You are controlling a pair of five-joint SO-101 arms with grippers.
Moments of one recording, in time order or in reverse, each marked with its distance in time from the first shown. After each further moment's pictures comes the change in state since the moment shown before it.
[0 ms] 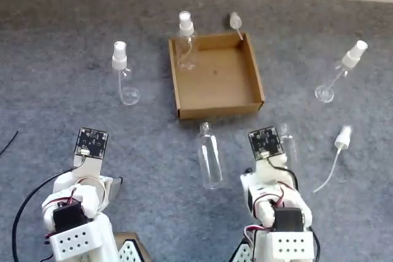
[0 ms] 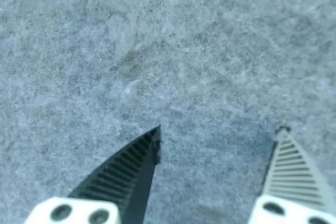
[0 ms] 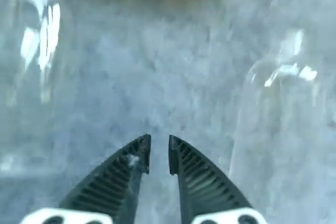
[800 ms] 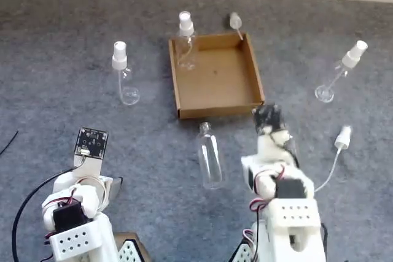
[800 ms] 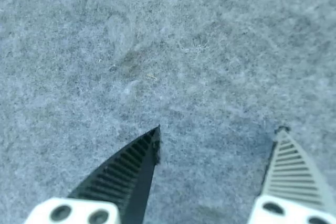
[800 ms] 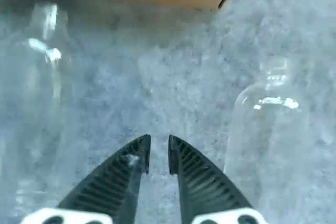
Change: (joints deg) left arm 0.0 0.0 0.0 0.0 0.0; right arm -1.2 33.0 -16.1 -15.6 -2.7
